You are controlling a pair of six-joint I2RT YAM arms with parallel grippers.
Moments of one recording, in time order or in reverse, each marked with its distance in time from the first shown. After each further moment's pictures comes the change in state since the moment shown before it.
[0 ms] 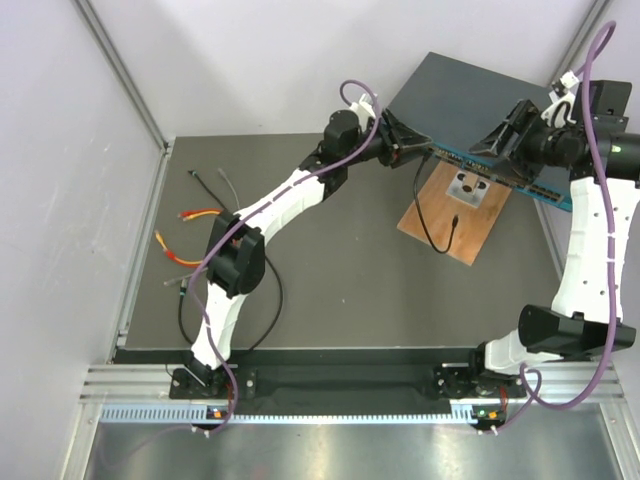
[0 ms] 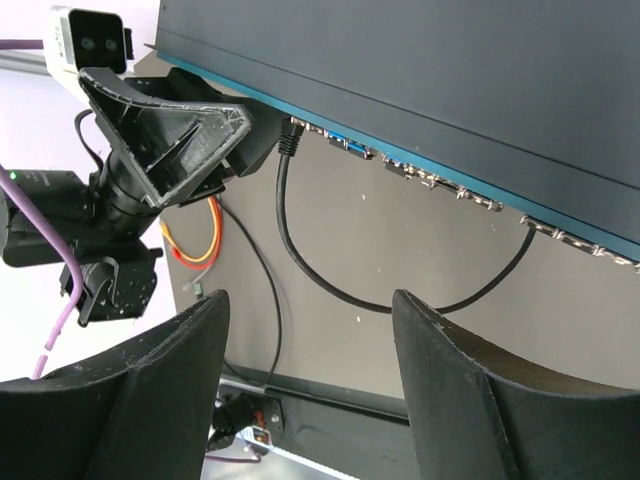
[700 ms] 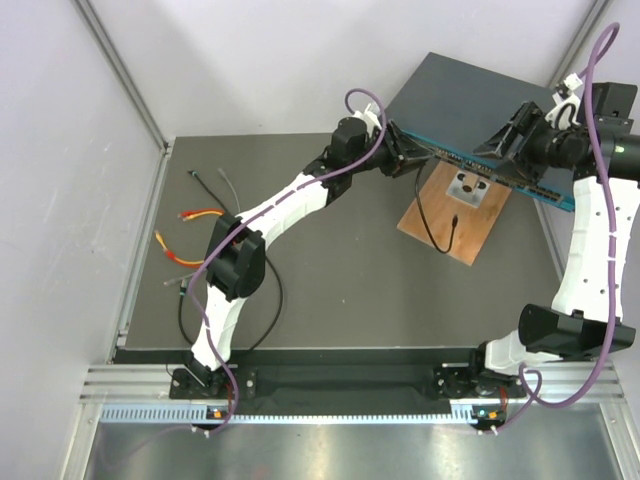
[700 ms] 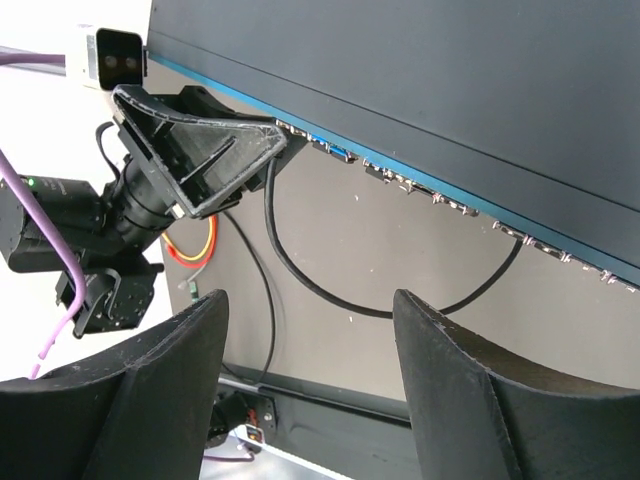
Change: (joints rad) left arm -0.040 -0.018 -0.026 -0.092 -0.073 0.071; right arm -0.043 -0.002 -0.023 0.005 -0.039 -0.042
